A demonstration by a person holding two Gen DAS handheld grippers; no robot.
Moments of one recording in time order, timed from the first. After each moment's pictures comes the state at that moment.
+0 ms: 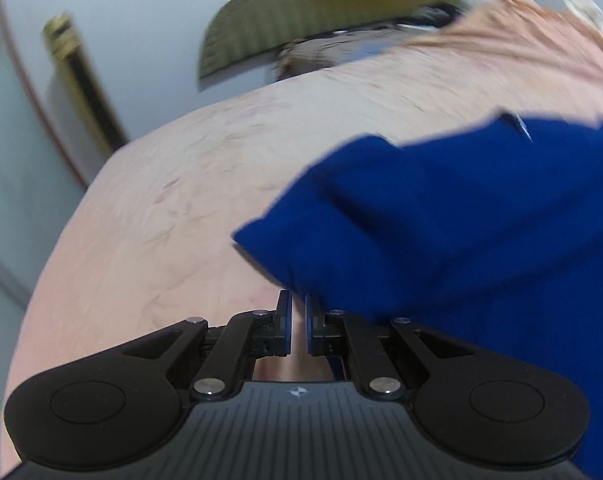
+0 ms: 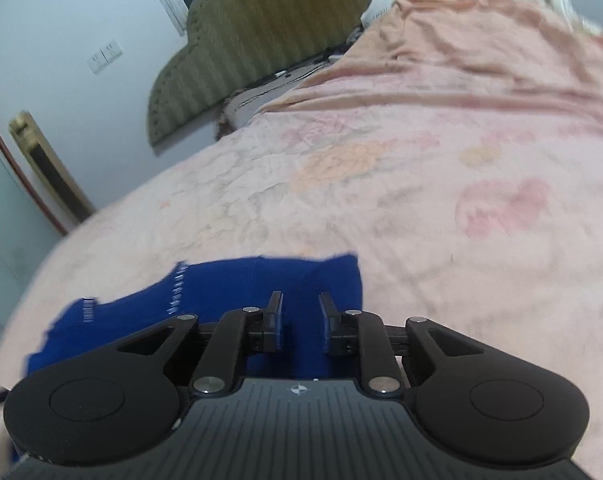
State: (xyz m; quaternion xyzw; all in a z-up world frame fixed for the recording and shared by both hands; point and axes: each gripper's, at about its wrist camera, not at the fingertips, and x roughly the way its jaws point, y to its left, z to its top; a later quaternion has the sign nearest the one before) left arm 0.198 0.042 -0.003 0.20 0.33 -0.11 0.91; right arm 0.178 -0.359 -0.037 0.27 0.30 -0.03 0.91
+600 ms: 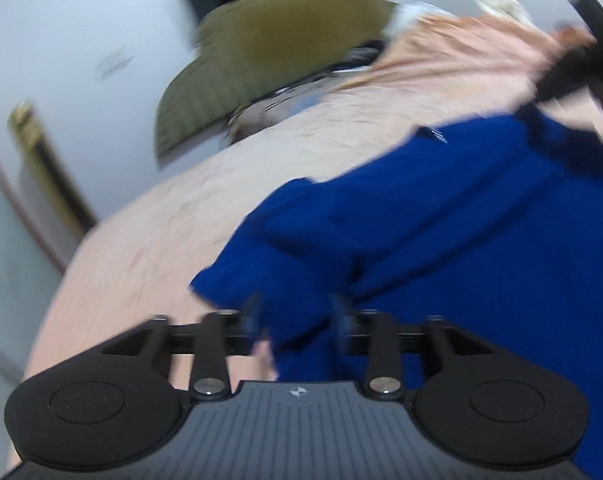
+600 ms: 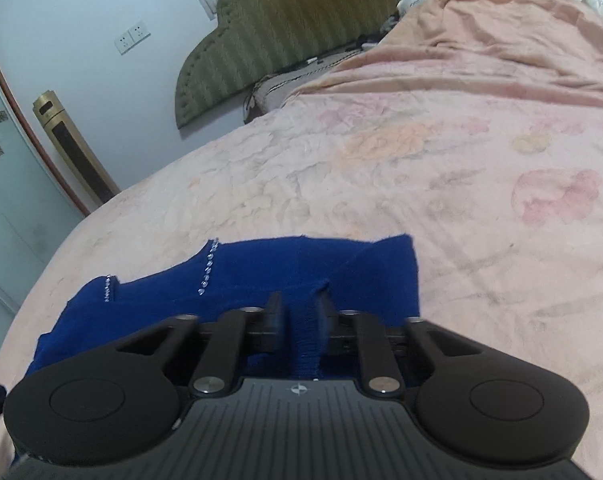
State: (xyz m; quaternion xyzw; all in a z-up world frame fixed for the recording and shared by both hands) left arm 0.149 0.021 -0.002 0.27 0.23 -0.19 0.91; right arm 0.199 -0.334 -0.042 0.24 0.31 -0.01 0.92
